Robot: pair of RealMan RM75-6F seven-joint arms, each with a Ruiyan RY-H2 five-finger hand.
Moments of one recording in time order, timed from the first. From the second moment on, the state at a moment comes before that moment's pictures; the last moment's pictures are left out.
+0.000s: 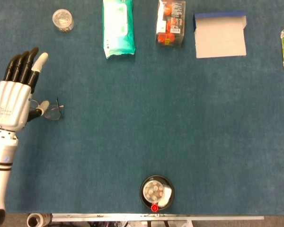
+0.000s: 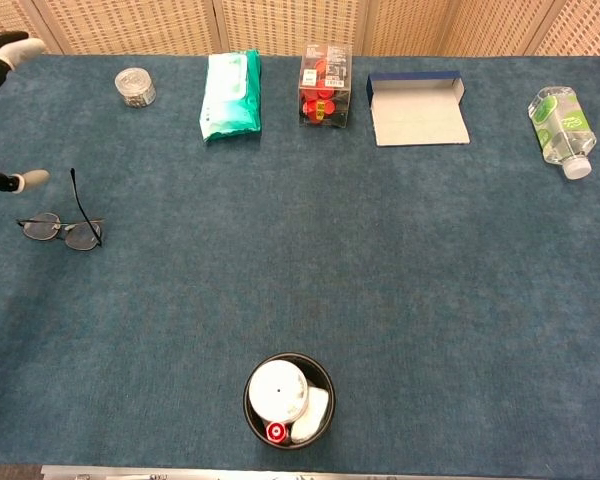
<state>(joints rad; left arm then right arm) -0.31 -1.38 -0.08 -1.53 1.53 1.46 0.11 0.03 -1.07 0.11 -1.62 -1.55 1.63 0.05</state>
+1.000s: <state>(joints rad) -0.36 -1.45 -0.11 -1.53 1.47 1.35 0.17 0.02 -1.06 0.11 -1.62 -1.55 1.64 0.07</state>
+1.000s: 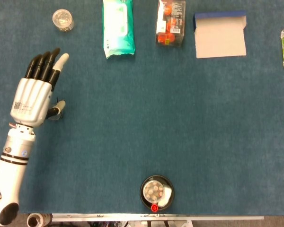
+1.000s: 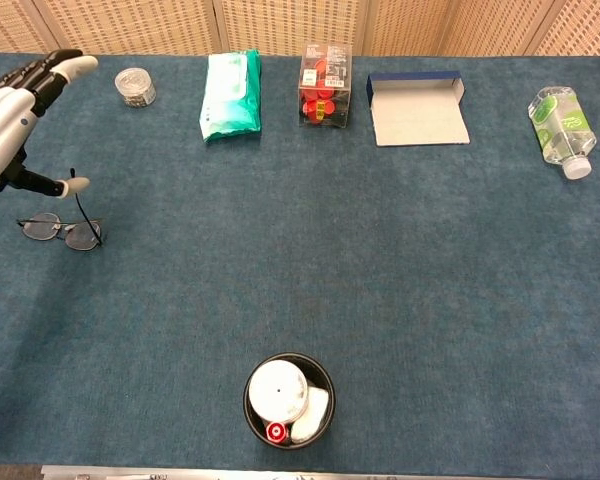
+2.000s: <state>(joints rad) -0.34 -1.50 -0.13 -1.17 1.43 1.37 -0.03 0.03 -1.07 0.10 -1.63 -1.55 1.61 0.06</state>
